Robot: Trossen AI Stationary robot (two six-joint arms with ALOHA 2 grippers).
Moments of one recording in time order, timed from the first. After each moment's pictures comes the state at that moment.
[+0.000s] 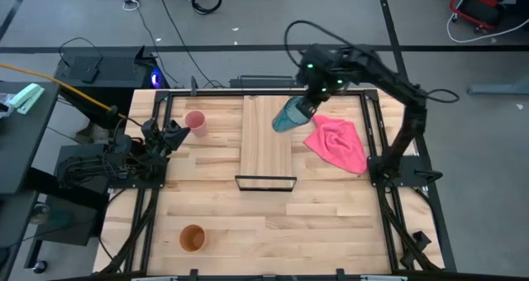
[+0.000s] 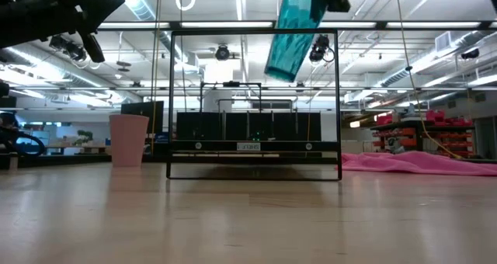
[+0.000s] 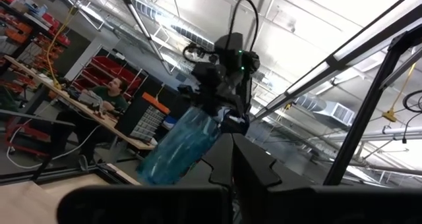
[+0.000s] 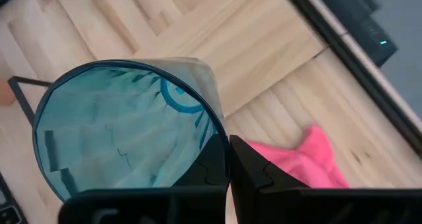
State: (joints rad) left arm 0.12 0.01 0.01 0.50 -0.19 -0.56; right arm -0.37 1.73 2.16 -1.57 -0.06 0.29
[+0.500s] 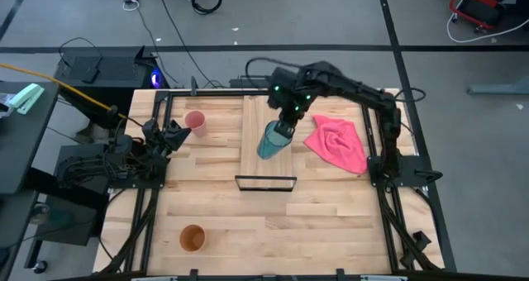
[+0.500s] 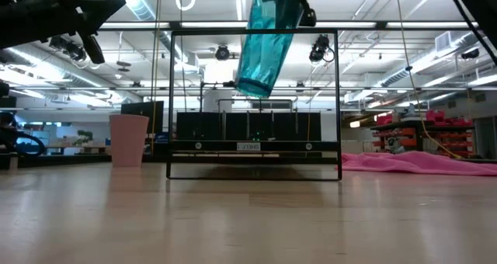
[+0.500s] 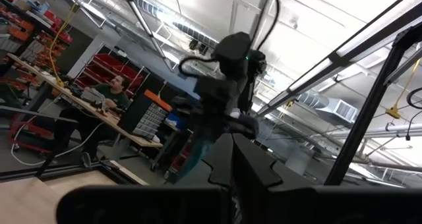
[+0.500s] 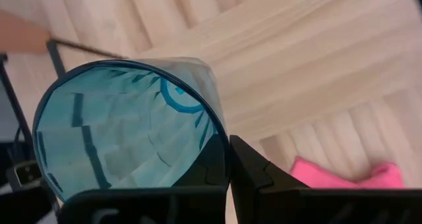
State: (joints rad) left arm 0.12 0.01 0.01 0.49 -0.19 -0.56; right arm -0.24 1.95 2.27 -1.56 -0.17 0.20
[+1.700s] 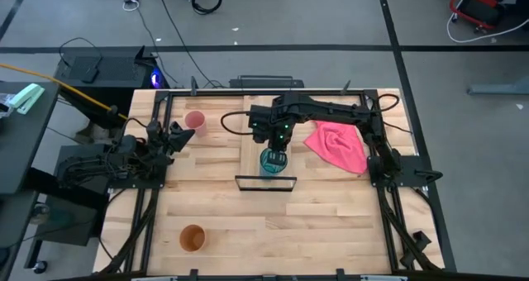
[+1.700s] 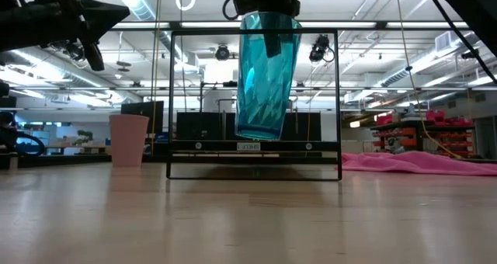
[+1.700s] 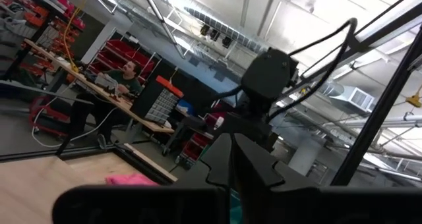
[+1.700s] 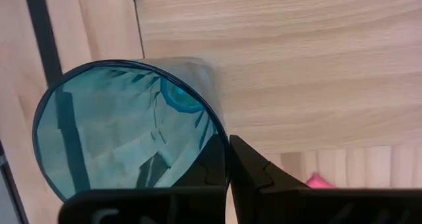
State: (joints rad) left arm 0.12 0.01 0.01 0.41 -0.20 -0.57; right arm -0.09 2.12 2.27 -1.55 -0.13 0.07
